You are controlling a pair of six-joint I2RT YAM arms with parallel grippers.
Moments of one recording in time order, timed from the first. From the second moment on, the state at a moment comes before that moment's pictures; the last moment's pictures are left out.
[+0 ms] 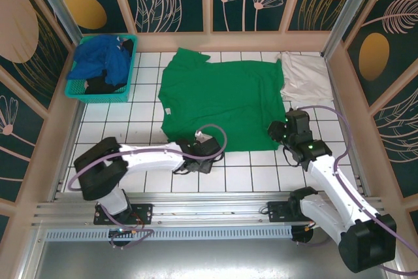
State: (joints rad) left arm -1.10 1.68 0.93 -0.58 -0.30 -0.76; right arm 0.30 0.86 0.58 -0.48 0.05 0.66
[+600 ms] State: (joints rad) left arm -1.08 1.43 1.07 -0.72 -0.25 -0.55; right arm 0.30 0.87 0.60 -0.49 0.05 0.67
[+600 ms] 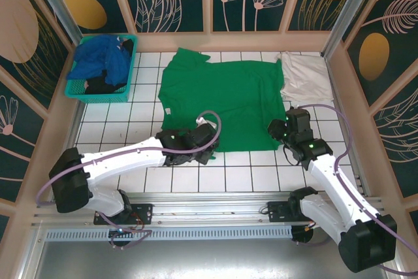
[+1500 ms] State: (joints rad) left arm -0.95 1.68 0.91 -0.47 -0.14 -0.61; right arm 0.33 0.87 0.48 -0.48 0.06 0.73
